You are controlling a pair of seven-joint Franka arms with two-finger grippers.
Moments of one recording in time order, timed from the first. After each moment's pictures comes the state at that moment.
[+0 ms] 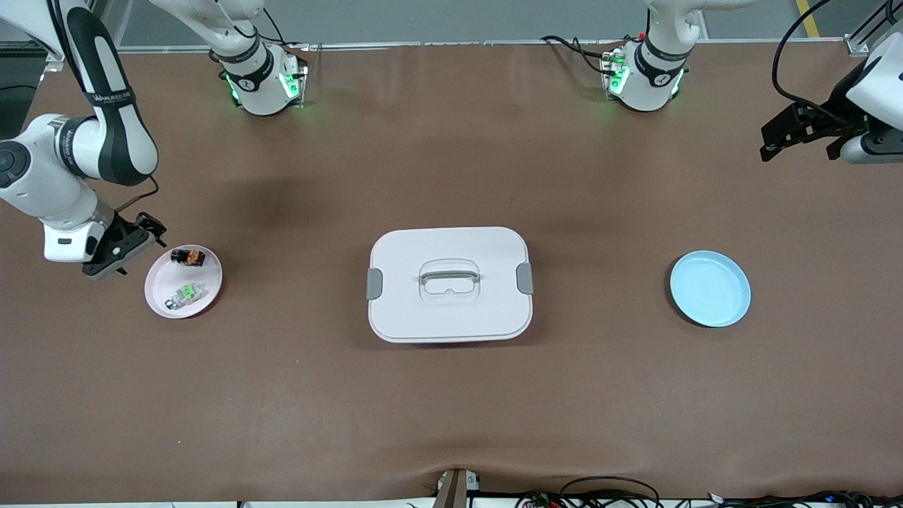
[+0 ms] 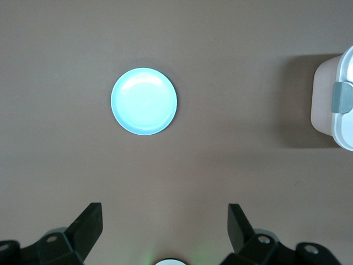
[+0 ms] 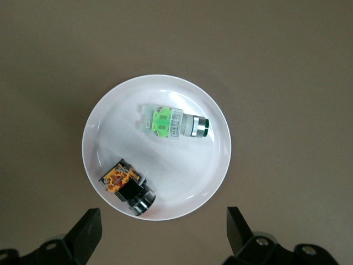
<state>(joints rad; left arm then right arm) -0.02 -0.11 -0.06 -1.63 0.01 1.51 -0.08 -0.18 0.13 -0.06 -2.27 -0.10 2.48 -0.80</state>
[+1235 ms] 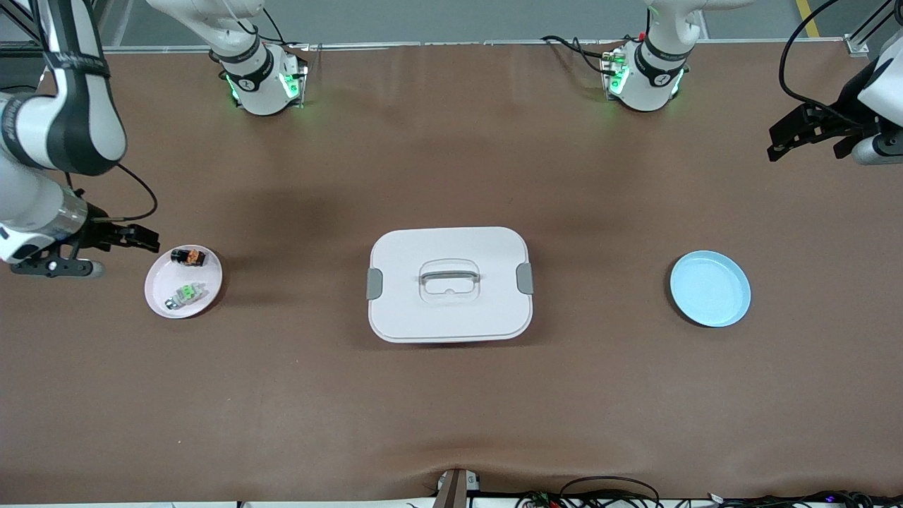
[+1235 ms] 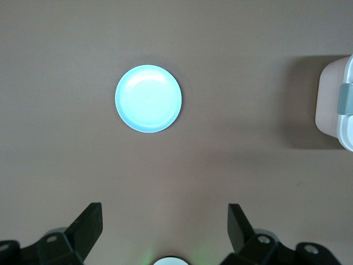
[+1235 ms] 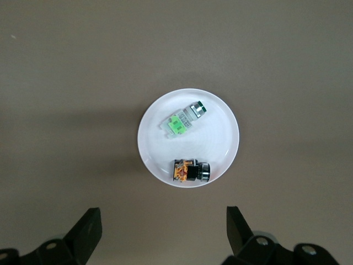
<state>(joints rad) 0.00 -0.11 -0.06 -1.63 0.01 1.50 -0.08 -0.08 0.09 -0.04 -1.91 -0.05 1.93 -0.08</state>
